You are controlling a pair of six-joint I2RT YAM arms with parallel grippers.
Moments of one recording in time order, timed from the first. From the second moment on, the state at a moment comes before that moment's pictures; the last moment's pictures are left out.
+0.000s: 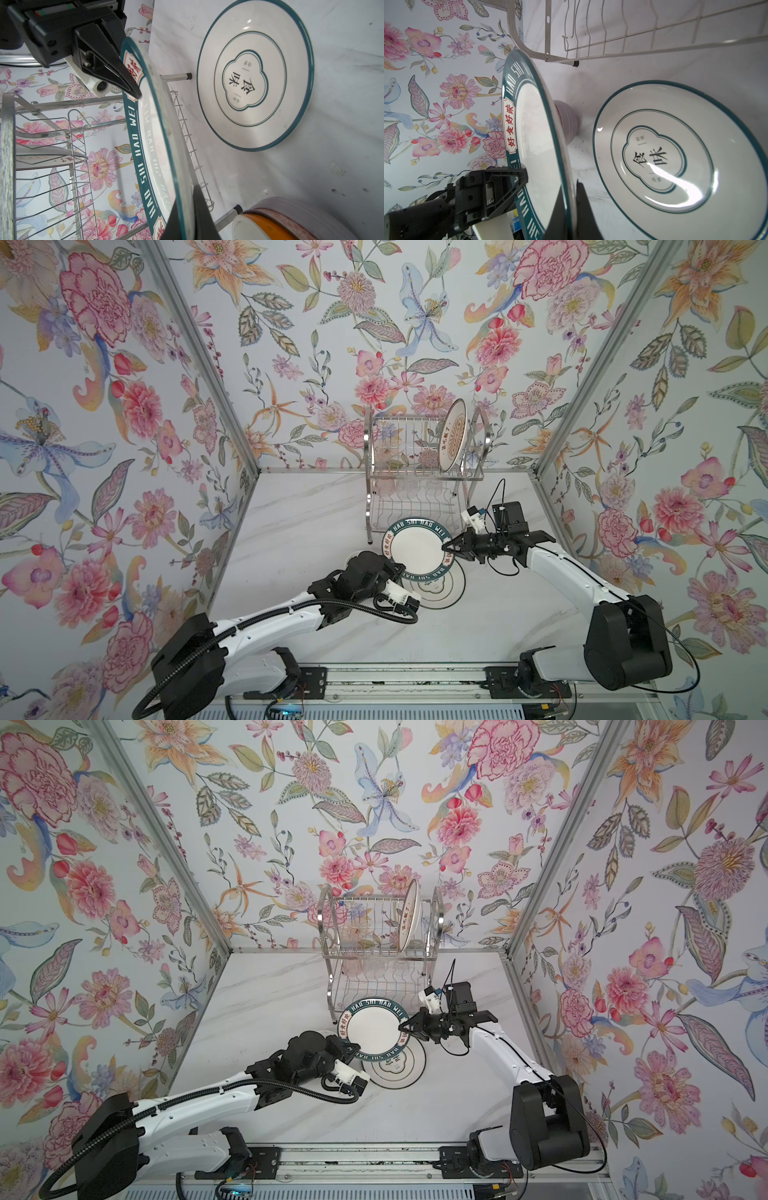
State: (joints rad) left arm -0.94 1.21 0.66 0.05 -0.06 1.50; right arm 0.25 1.39 0.92 -0.45 -0.83 0.58
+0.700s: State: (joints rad) left arm -0.87 0.94 0.68 0.15 -0.08 1.08; right arm 0.08 1.13 0.83 -0.52 -0.57 0.53
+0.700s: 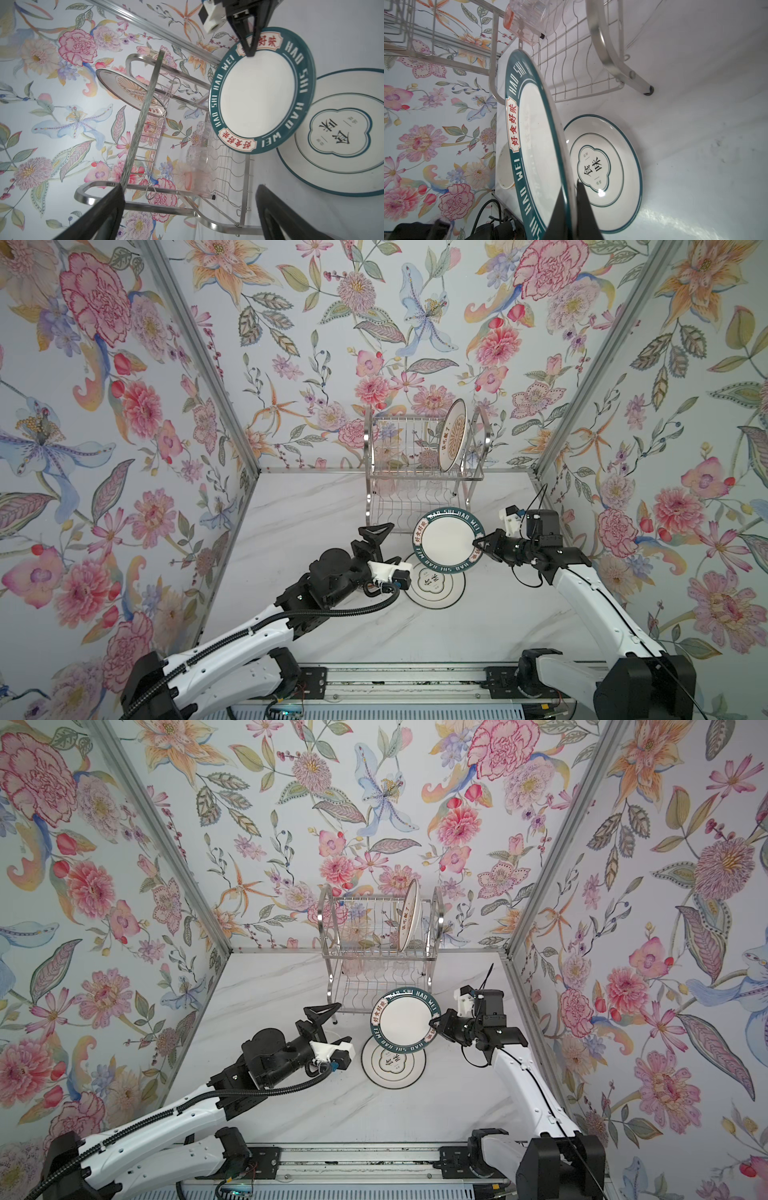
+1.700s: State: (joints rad) left arm -0.55 1.09 0.80 -0.06 0.52 0.52; right arm 0.15 1.19 0.56 -0.38 -0.54 0.56
